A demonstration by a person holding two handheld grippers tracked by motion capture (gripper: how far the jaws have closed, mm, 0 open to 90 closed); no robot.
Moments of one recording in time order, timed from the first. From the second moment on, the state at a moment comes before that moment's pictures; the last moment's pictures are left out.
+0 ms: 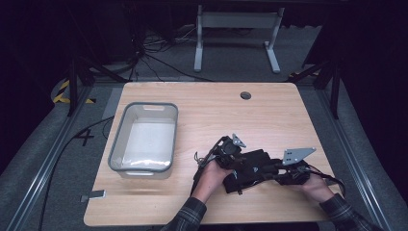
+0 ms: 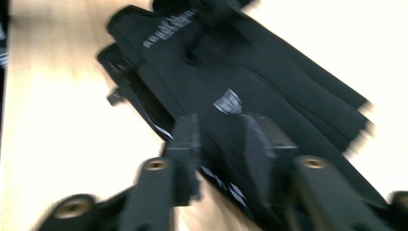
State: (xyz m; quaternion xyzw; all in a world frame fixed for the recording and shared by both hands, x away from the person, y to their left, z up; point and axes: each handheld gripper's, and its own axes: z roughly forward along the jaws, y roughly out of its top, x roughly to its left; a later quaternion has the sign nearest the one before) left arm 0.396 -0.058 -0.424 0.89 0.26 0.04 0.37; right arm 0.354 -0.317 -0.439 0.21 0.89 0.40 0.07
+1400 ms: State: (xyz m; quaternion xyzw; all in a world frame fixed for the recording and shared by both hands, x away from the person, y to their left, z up) left arm 0.401 -0.089 -0.447 0.94 0.16 0.01 0.29; right arm 0.340 -0.391 -0.468 0.32 0.86 0.36 0.15
